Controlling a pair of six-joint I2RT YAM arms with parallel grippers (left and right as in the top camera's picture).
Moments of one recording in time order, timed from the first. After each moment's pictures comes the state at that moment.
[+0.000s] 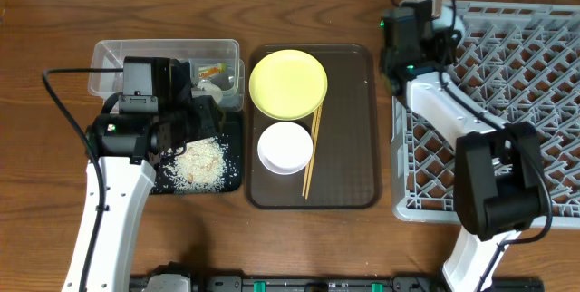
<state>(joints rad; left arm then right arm) -0.05 1.25 1.17 -0.96 0.30 -0.30 0.28 1.98 1.32 -0.05 1.09 -0.26</state>
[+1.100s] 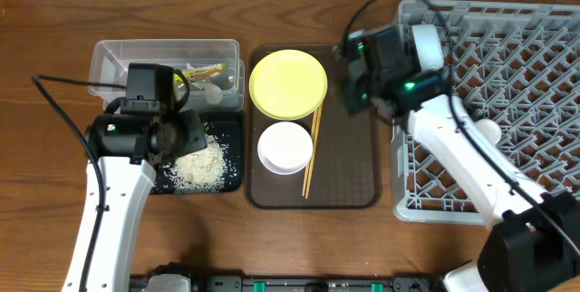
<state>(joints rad) -0.04 1.25 1.17 -1.14 -0.03 -0.40 0.45 1.67 1.32 -0.64 -0.13 0.06</state>
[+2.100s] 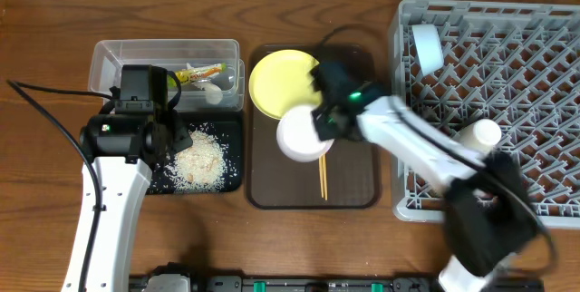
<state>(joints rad) -0.01 1.25 1.17 -1.15 -0.19 -0.49 0.55 1.81 1.32 -0.72 0.03 0.30</state>
